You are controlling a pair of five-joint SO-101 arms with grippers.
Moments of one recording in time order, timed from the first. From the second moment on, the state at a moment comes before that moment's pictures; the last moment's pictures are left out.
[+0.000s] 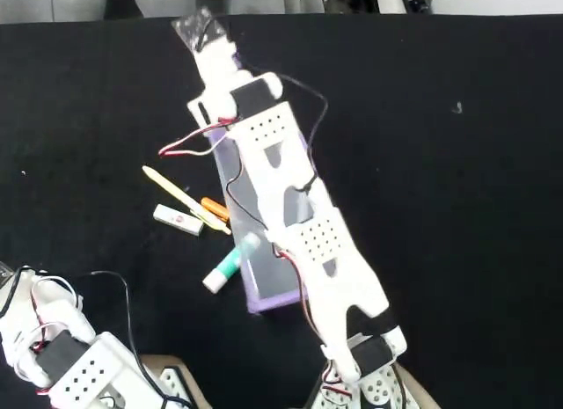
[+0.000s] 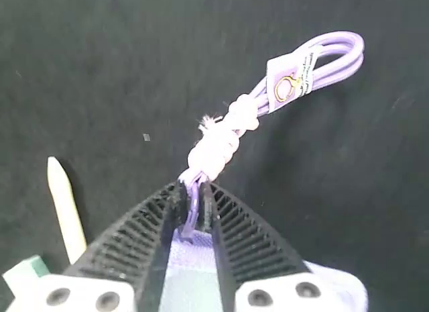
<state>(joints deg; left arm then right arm) -55.2 -103.8 96.2 54.5 3.8 -27.5 65.5 -91.8 89.2 4.6</state>
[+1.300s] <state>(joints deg) -14.9 -104.5 70.3 60.2 20.2 -33.2 34.0 -92.9 89.5 9.0</state>
